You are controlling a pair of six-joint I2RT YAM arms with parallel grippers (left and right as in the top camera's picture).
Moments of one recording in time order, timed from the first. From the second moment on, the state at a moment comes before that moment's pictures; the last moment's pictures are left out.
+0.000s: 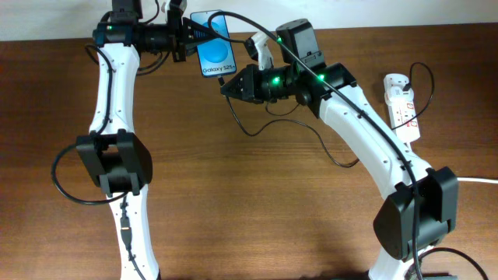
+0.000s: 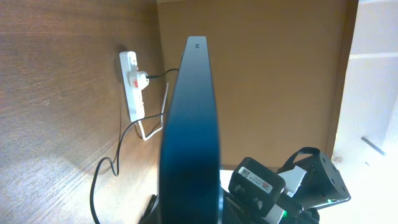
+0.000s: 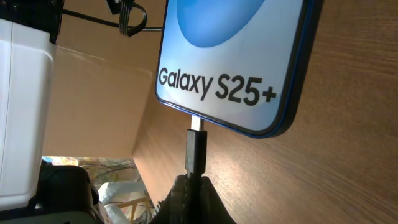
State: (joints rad) left arm 0.01 2.50 2.55 -0.96 1.45 -0.54; right arm 0.41 1.89 1.71 -0.54 -0.81 0.55
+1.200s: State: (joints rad) left arm 0.01 2.50 2.55 -0.95 1.43 -0.56; right arm 0.39 1.89 1.71 -0.53 -0.81 0.55
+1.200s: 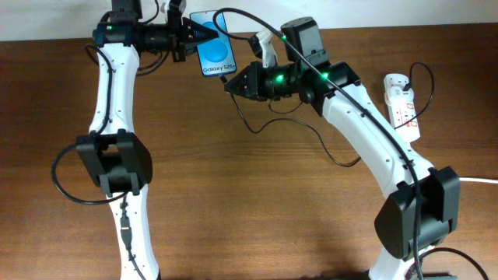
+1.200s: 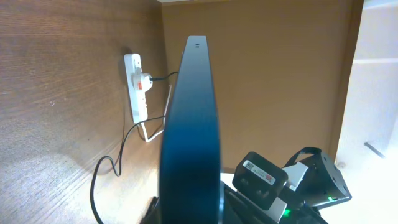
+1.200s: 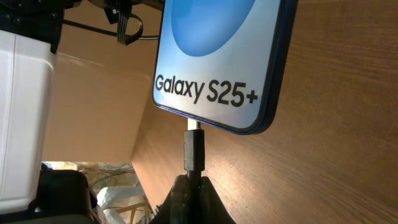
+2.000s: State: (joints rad) left arm 0.01 2.51 2.55 -0.95 1.43 -0.58; right arm 0.41 1.89 1.70 -0.49 -0.79 0.62
